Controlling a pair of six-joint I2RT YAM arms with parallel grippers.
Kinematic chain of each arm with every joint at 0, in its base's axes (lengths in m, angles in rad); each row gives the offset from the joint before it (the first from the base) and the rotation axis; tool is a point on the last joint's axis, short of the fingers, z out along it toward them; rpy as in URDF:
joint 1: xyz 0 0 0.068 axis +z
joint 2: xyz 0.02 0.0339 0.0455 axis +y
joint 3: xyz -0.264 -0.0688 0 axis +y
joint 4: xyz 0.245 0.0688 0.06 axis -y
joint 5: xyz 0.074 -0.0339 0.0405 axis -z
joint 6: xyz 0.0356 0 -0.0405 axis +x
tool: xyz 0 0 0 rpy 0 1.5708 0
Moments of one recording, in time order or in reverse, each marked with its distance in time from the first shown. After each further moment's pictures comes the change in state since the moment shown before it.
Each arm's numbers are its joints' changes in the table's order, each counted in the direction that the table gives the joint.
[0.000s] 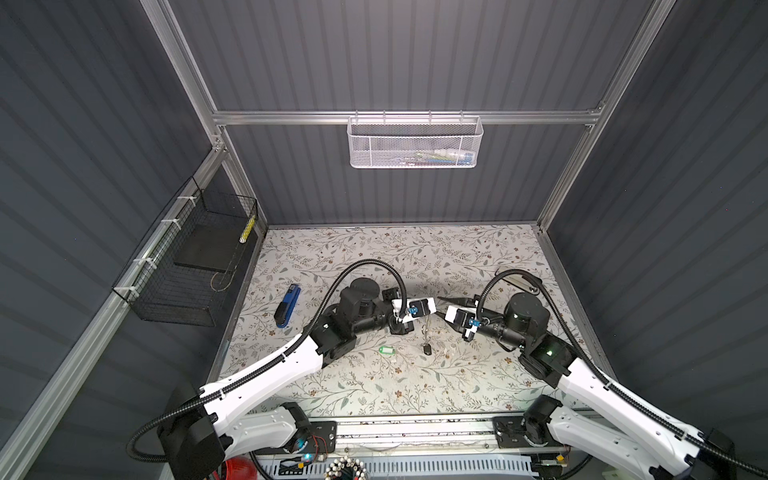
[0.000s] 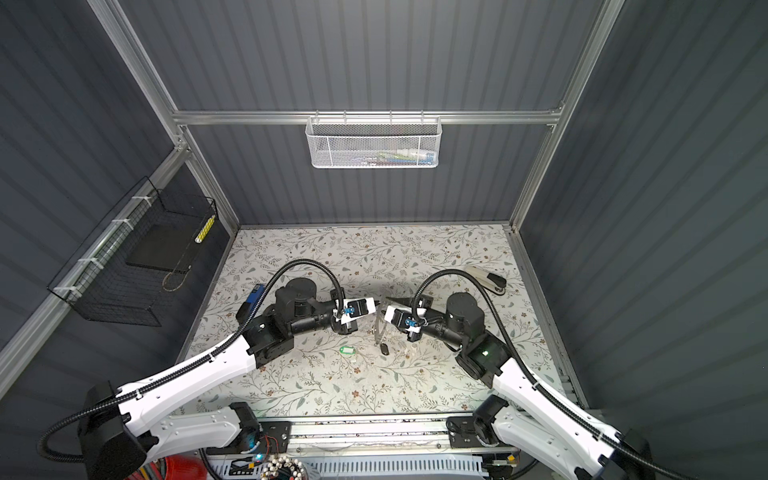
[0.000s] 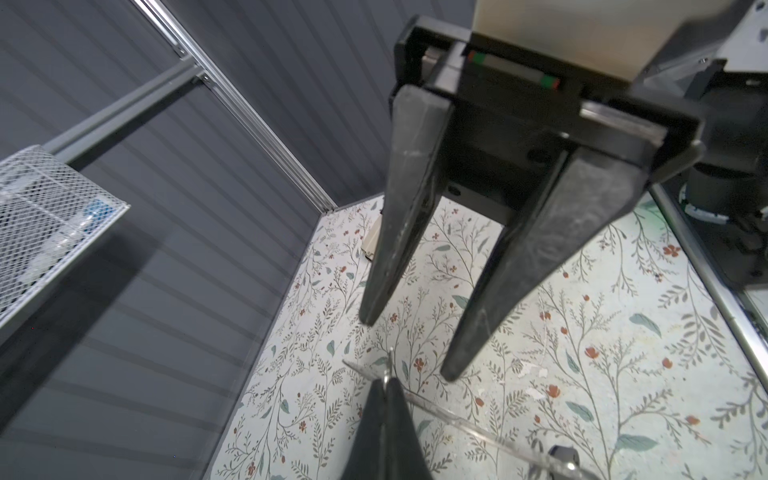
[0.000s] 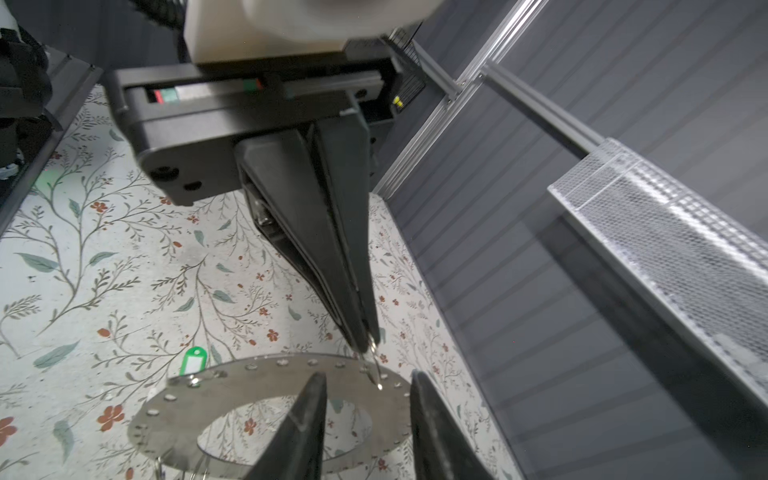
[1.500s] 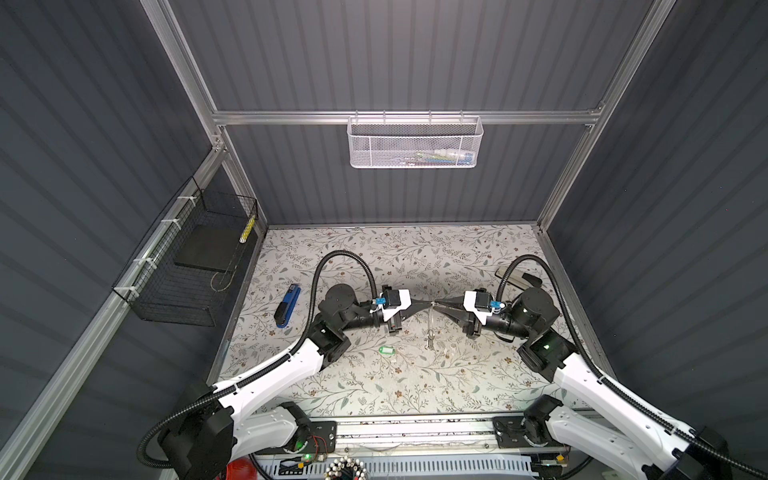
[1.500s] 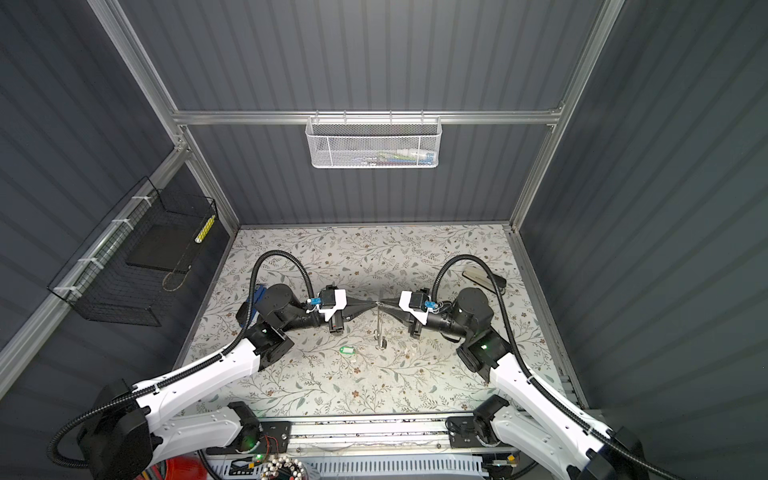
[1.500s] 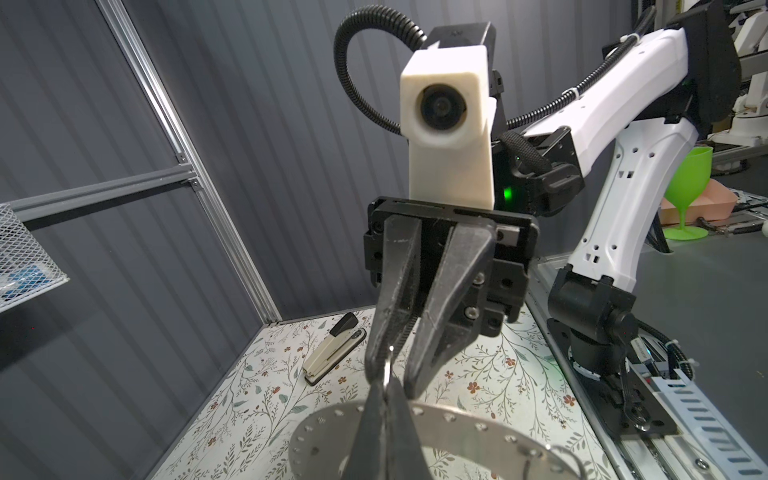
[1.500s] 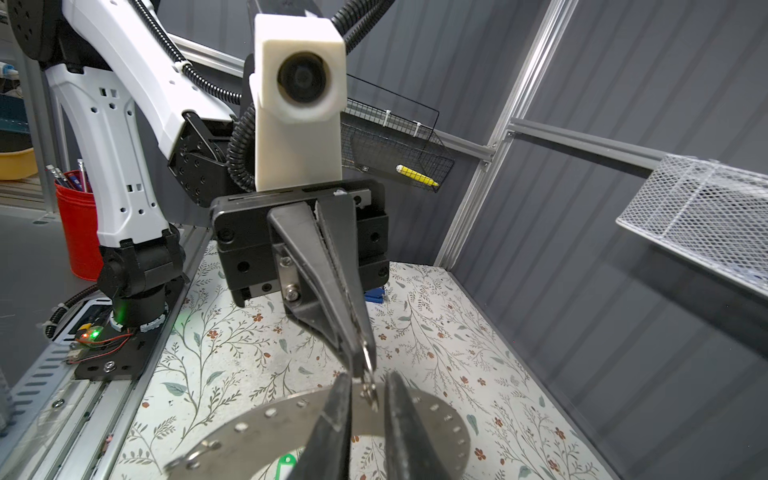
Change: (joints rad) left arm 0.106 0.023 0.154 0.531 0.400 -0.397; right arm -0.087 0.065 0.005 0.230 -0.348 0.400
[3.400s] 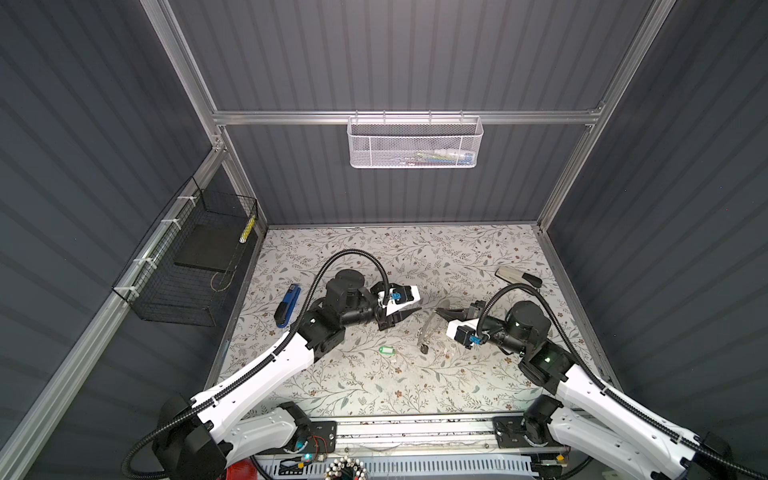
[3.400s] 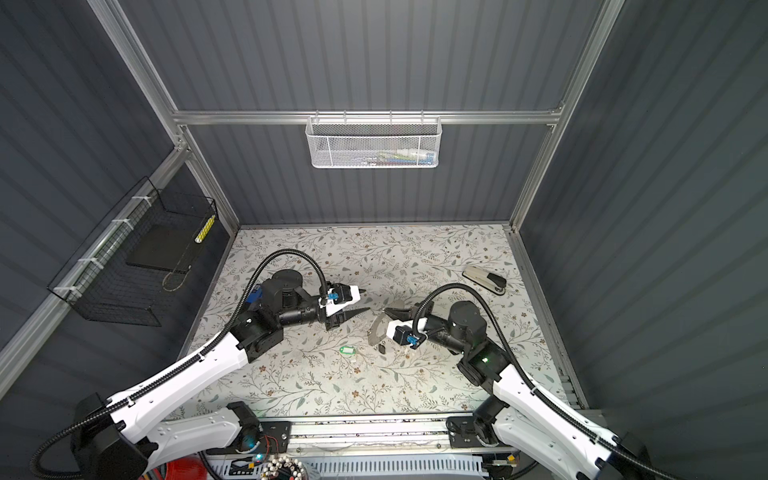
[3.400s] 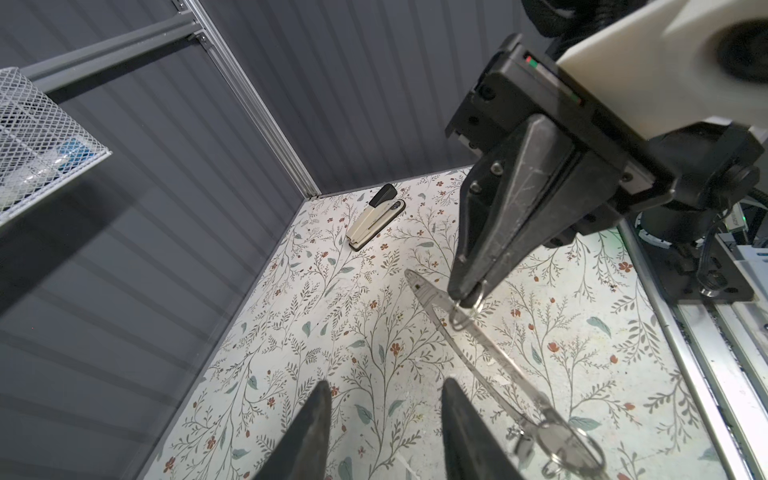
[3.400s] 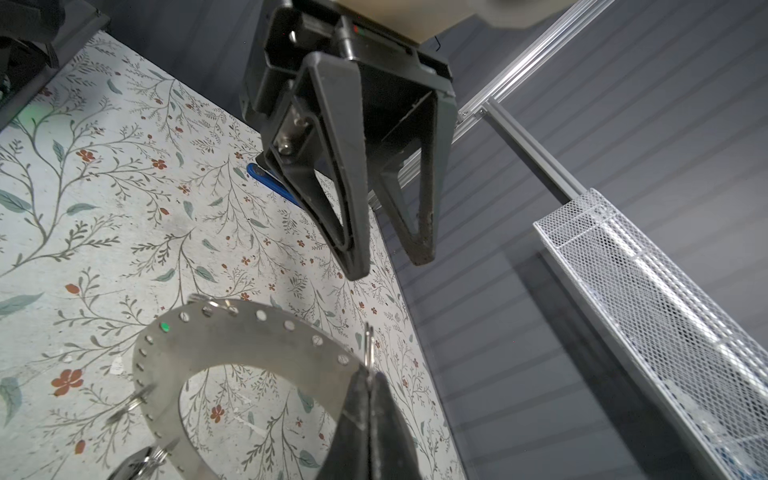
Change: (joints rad) left arm 0.006 -0.046 -0.188 -0.670 -0.251 0.318; right arm 0.090 -0.080 0.093 -0.136 0.322 -0.606
